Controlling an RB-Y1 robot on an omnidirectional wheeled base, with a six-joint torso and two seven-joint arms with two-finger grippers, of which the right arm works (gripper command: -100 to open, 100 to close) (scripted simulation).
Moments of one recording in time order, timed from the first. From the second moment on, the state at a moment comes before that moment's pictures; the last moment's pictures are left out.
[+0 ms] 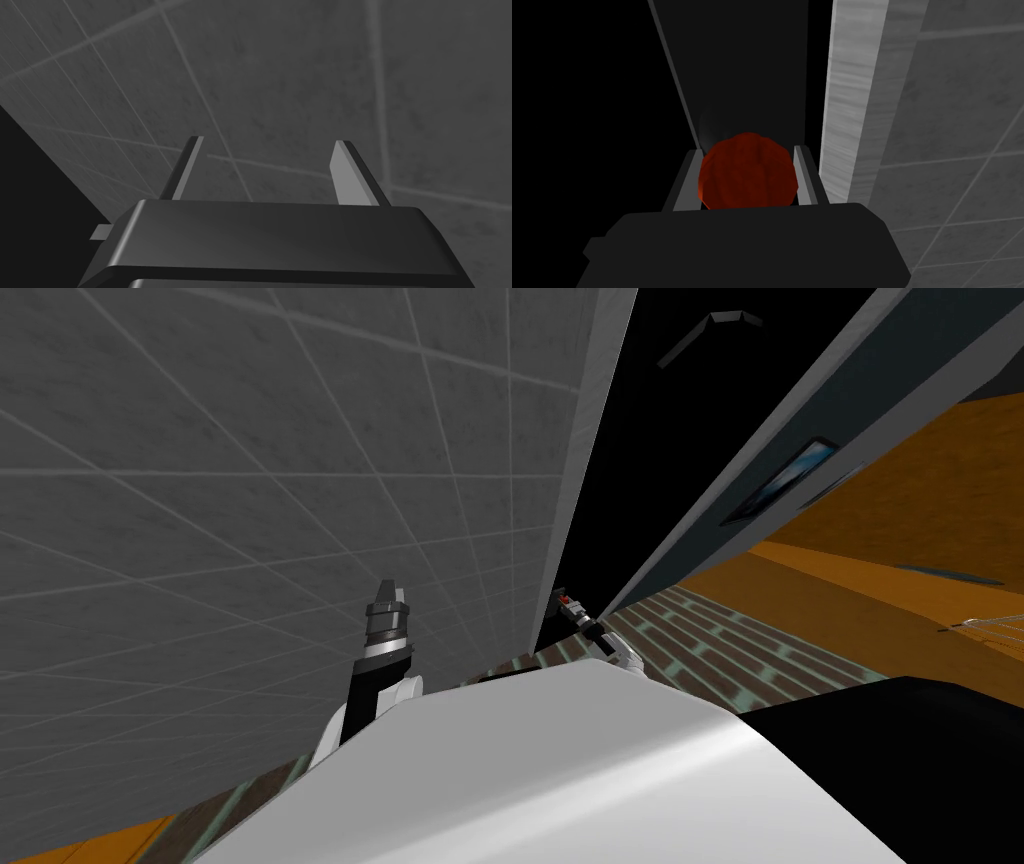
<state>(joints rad) 0.17 -0.38 -0.11 -1.28 0.49 -0.63 0.68</state>
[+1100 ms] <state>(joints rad) 0.16 -0.37 -0.08 -1.28 0.31 -0.60 0.42</state>
